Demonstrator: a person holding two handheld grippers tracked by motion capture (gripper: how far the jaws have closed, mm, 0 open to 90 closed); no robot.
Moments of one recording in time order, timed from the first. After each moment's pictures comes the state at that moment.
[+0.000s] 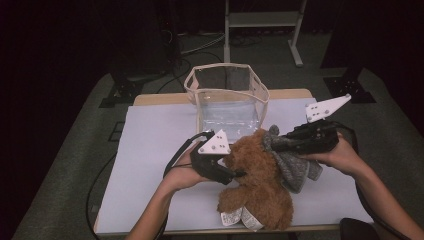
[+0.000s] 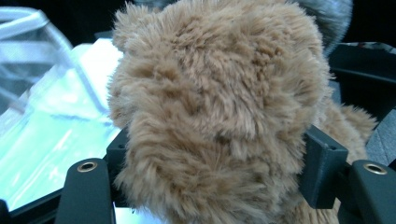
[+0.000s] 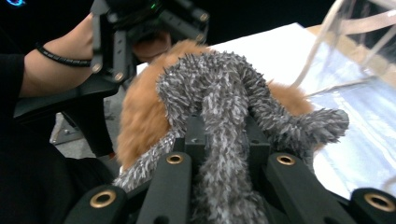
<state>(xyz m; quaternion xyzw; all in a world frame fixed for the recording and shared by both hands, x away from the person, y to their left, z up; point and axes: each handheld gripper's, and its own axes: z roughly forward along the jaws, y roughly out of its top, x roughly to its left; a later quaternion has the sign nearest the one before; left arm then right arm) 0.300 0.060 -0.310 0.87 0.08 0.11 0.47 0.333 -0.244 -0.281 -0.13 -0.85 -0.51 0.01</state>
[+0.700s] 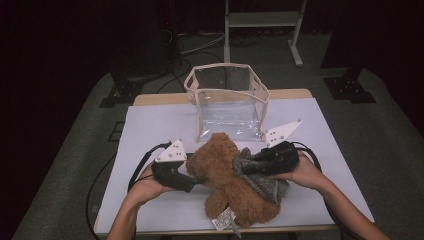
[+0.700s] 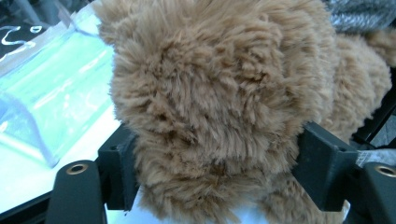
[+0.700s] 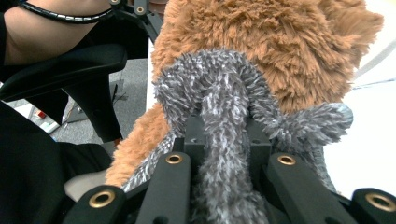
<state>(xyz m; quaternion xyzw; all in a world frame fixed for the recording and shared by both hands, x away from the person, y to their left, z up) 0.292 0.151 -0.343 0.87 0.17 0.11 0.45 0.325 -0.173 -0.339 -0.10 -0.87 -0.48 0.05</state>
